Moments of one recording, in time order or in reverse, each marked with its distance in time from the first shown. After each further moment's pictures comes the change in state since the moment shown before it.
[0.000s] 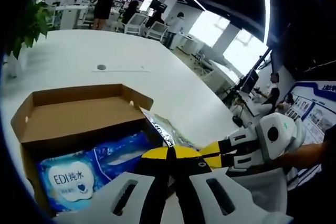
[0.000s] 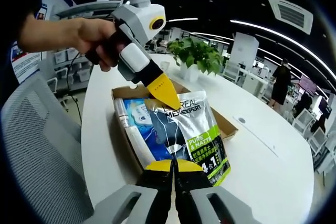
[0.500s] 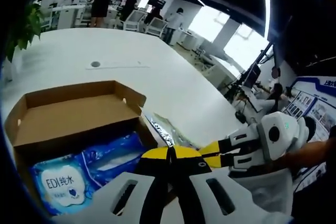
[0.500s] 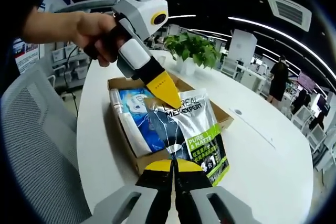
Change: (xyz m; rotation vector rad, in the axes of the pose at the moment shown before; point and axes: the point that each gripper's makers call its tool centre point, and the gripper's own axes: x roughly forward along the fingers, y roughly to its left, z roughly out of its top) left arm 0.031 -0.006 -0.007 0.025 0.036 0.016; right arm -0.001 -0.013 -0.029 0.006 0.028 -0.013
